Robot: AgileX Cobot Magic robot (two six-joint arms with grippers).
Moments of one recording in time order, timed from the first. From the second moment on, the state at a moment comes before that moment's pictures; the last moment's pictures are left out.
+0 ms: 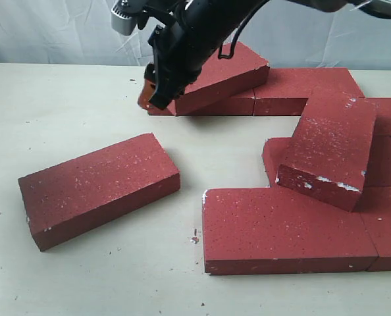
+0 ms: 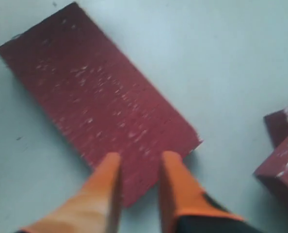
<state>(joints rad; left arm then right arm) 0.37 1.43 -0.76 -1.03 0.37 1.31 0.58 2.02 -1.81 0.52 1.04 -1.00</state>
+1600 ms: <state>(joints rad) 0.23 1.88 -0.85 -1.23 0.64 1.52 0.56 2.23 -1.61 0.30 0.60 -0.73</state>
